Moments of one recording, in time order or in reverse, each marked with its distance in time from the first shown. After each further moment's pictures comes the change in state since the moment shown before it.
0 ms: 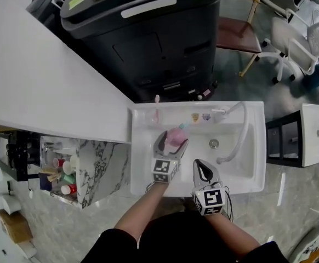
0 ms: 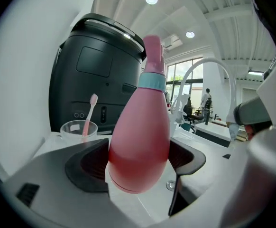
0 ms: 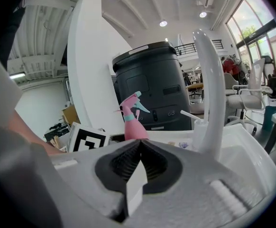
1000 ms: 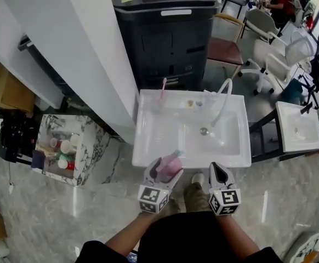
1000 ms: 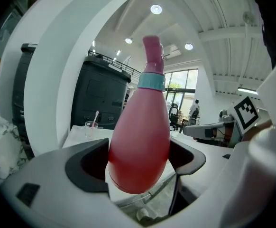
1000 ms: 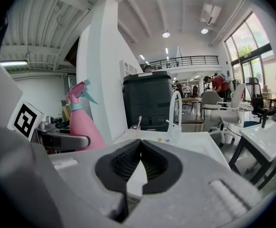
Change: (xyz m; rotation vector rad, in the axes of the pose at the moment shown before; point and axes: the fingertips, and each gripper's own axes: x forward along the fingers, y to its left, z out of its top) left arm -0.316 -0.142 0.018 -0.084 -0.028 -0.080; right arm -0.229 0.068 -0.014 -0.078 -0.062 -0.117
